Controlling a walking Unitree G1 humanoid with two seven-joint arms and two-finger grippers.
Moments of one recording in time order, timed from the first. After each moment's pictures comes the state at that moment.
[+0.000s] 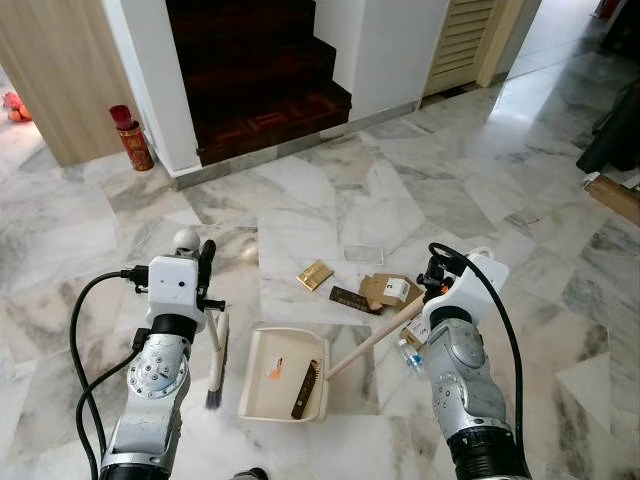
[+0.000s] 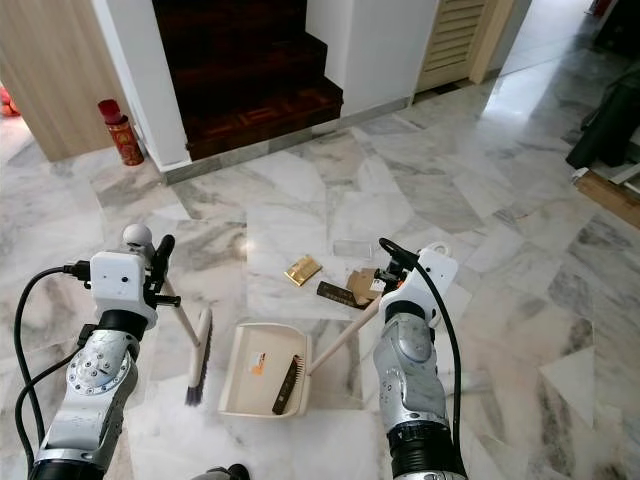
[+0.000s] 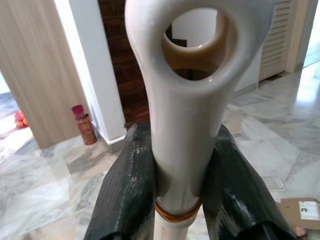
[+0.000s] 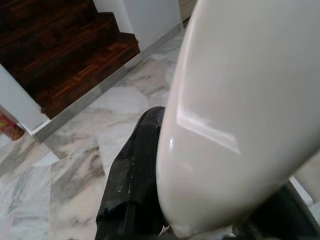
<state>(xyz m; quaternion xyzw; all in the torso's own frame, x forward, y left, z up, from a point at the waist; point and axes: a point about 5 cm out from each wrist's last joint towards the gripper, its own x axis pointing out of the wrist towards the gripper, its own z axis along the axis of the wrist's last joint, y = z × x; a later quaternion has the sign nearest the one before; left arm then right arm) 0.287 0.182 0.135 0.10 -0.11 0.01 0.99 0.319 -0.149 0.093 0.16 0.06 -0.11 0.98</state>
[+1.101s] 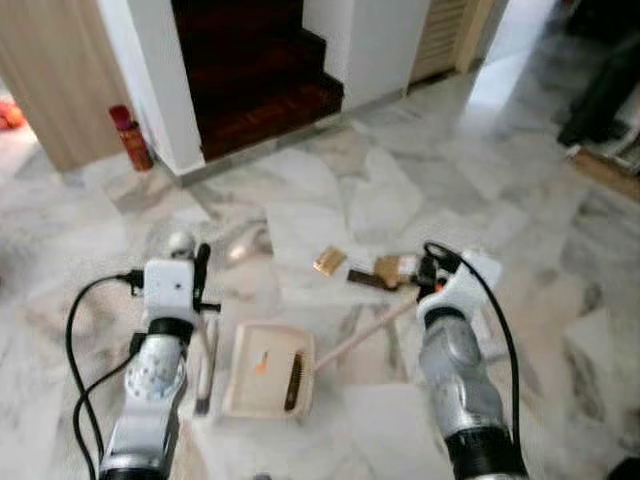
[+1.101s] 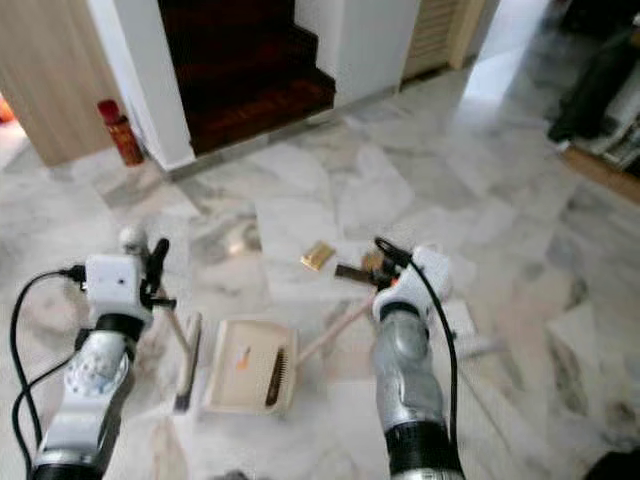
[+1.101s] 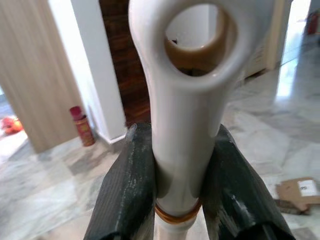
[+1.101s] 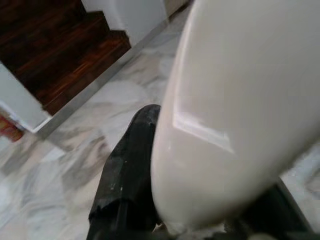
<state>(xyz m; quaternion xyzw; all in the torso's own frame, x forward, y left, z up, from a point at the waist) 0.286 0.182 0.133 0.09 -0.11 0.02 0.99 0.319 -0.150 0.091 0.17 0.06 -0.10 0.98</state>
